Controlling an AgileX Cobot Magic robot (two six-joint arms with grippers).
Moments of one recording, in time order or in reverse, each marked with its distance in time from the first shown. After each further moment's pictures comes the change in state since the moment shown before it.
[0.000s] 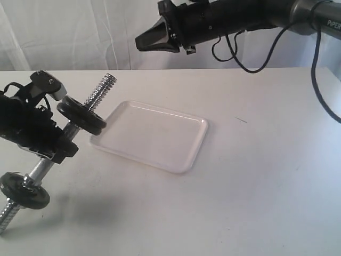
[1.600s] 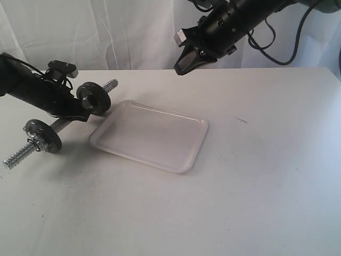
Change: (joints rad) left arm 0.081 0.576 -0.579 -0.033 -0.081 -0.130; right arm -0.002 -0.098 0.000 -0.546 0.024 0.226
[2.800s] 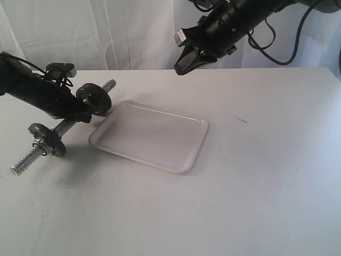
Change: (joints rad) left arm 0.000 0.000 -0.004 -0.008 0.058 -0.142; right arm 0.000 0.000 0.000 0.000 0.000 0.002
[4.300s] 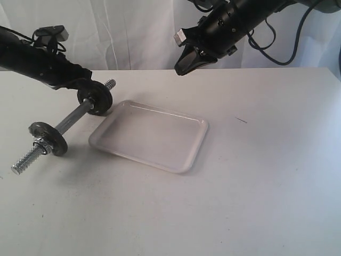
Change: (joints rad) left arm 0.000 -0.127 -0.037 -0.064 0.040 -0.037; right arm 0.000 0.000 0.000 -0.004 0.000 0.010
